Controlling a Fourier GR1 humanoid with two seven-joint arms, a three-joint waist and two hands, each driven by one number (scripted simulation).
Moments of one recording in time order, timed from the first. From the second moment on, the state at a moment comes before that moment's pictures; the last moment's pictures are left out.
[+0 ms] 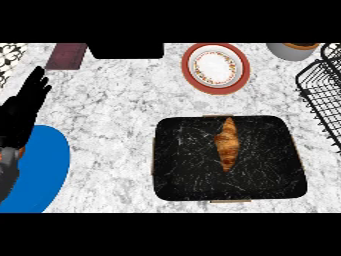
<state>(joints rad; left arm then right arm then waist) -0.28 0.57 -0.17 -1.39 0.37 0.24 0.11 -0.29 -0.53 -0.04 -1.46 -0.28 -0.26 0.02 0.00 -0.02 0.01</state>
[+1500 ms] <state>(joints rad) 0.03 0.34 -0.33 -1.40 0.22 0.41 0.00 0.29 -0.33 0.26 -1.89 0.50 -0.78 0.65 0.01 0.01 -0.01</state>
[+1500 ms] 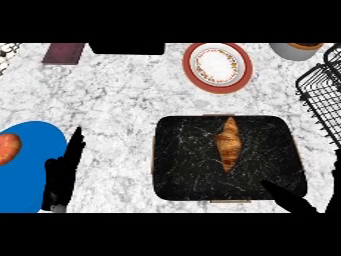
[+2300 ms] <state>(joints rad) 0.02 0.31 -0.35 -1.39 0.20 0.41 -0.01 0.03 -0.18 0.36 -1.90 1.10 -0.31 1.22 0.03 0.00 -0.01</state>
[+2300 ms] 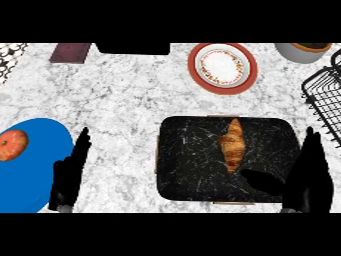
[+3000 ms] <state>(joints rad) 0.01 0.29 -0.34 -1.37 0.18 0.43 0.00 -0.20 -0.01 0.28 -1.67 1.13 -0.06 1.25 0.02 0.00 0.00</state>
